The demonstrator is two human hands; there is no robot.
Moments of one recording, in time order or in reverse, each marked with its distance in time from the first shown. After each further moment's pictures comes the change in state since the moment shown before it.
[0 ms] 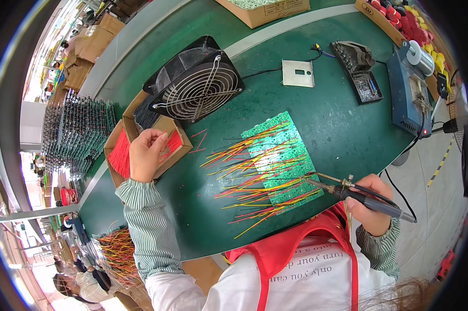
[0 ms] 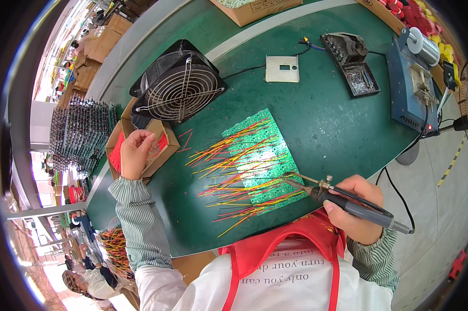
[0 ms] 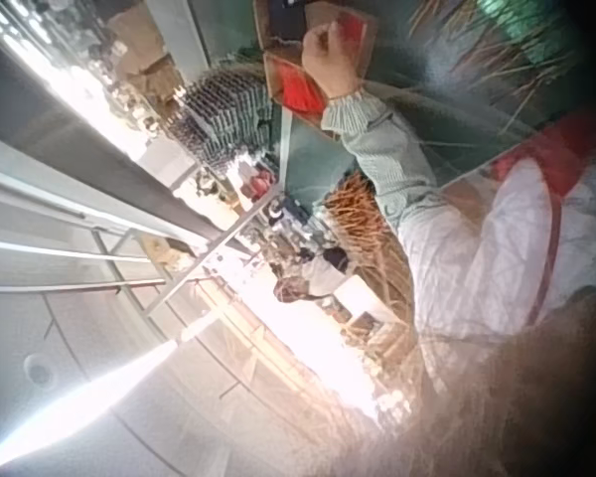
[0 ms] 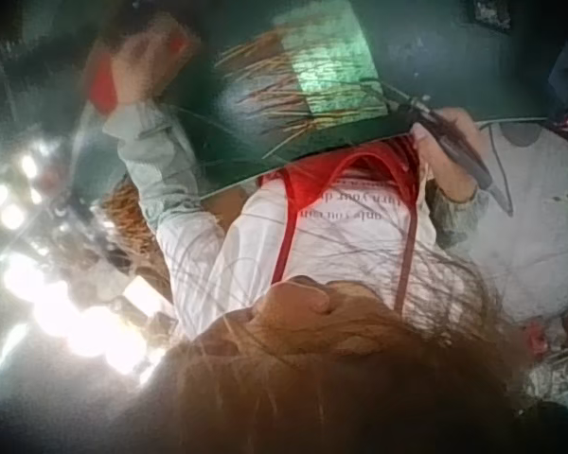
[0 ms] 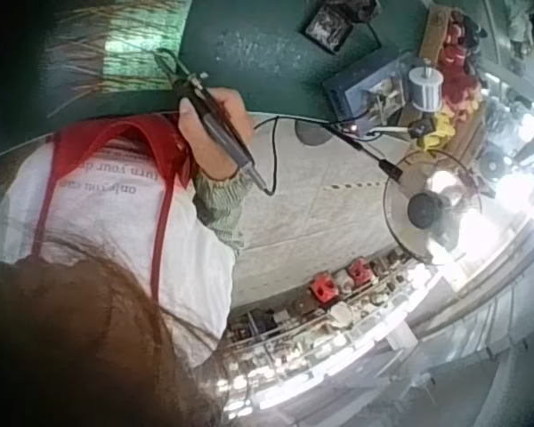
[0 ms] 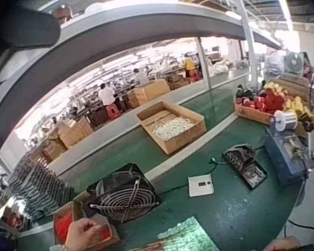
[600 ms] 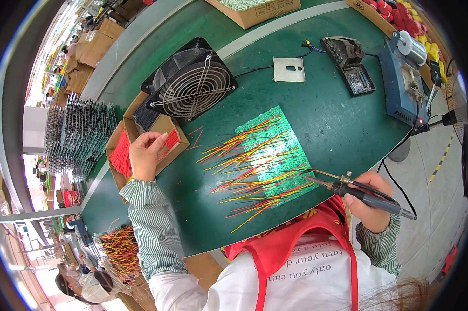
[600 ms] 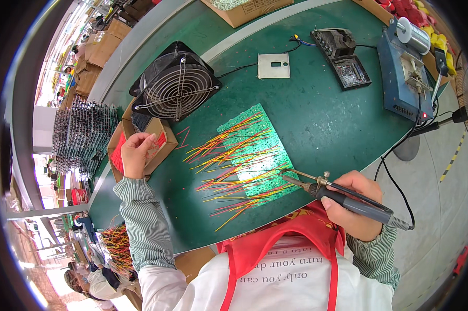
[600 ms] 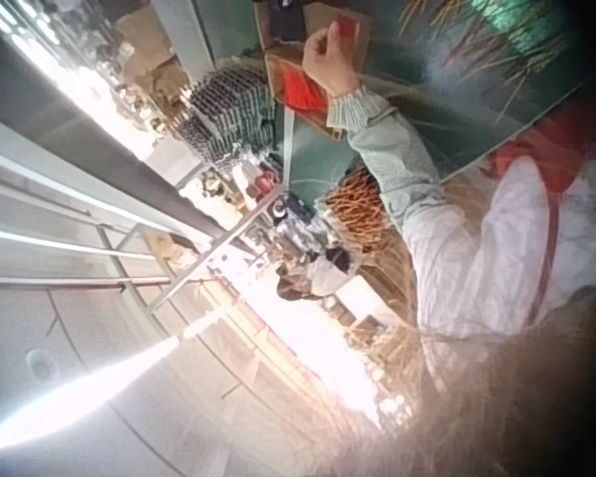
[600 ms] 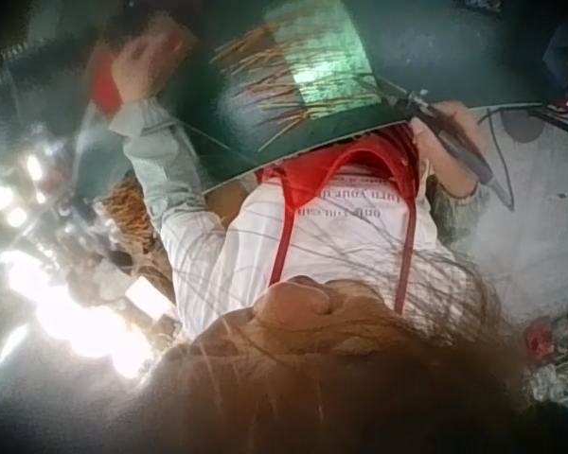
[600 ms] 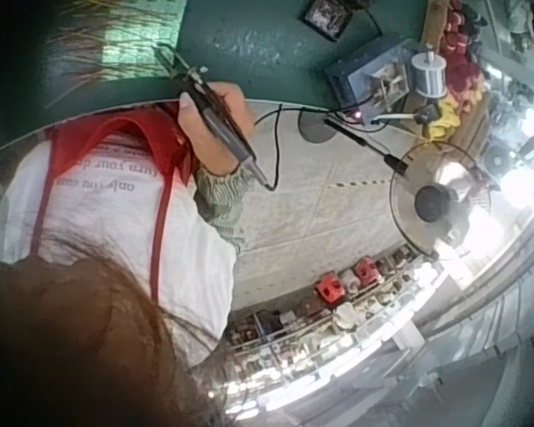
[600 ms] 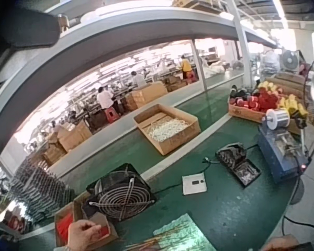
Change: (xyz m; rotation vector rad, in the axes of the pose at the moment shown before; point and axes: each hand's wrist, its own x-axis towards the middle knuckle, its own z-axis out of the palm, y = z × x) left_hand -0.011 -0.003 0.008 -0.200 0.105 -0.091; right_hand -0.010 0.001 -0.004 -0.030 0.004 -0.065
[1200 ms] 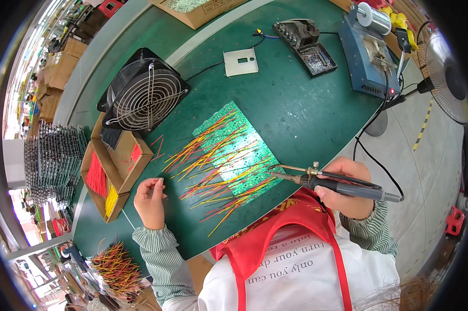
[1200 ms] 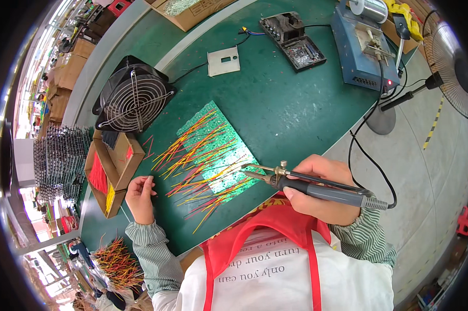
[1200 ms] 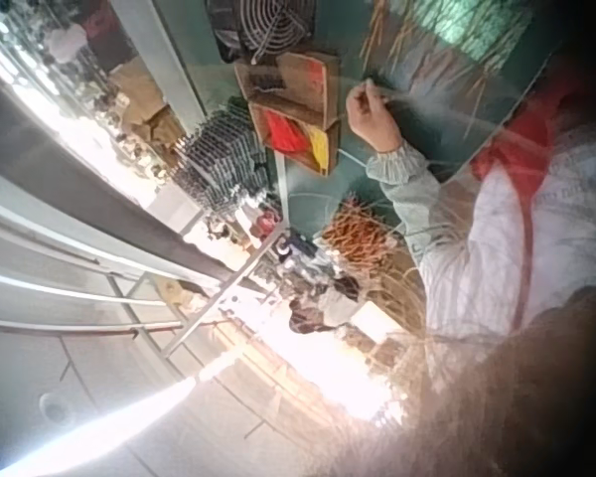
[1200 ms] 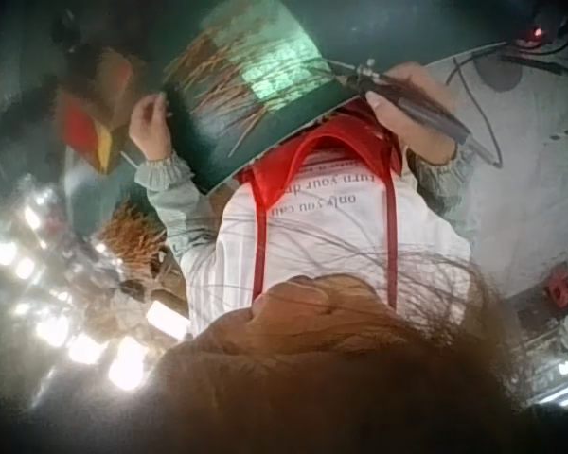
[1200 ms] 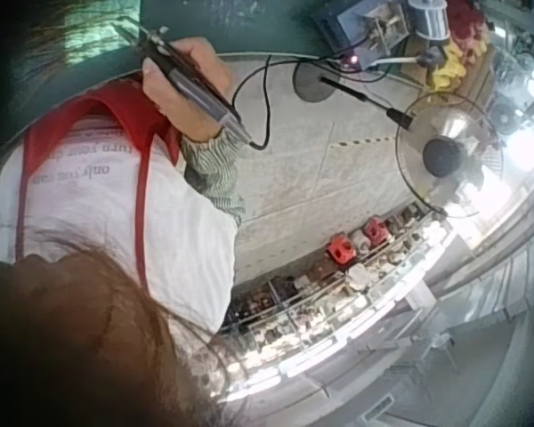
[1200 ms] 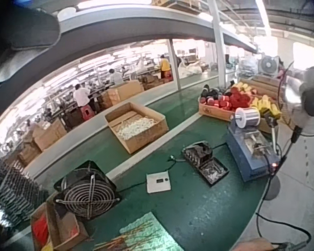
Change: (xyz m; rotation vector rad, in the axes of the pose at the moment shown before) left_hand -0.094 -0.040 0.042 -0.078 -0.002 -0.008; right_hand -0.002 -0.012 -0.008 0.013 -0.074 -0.030
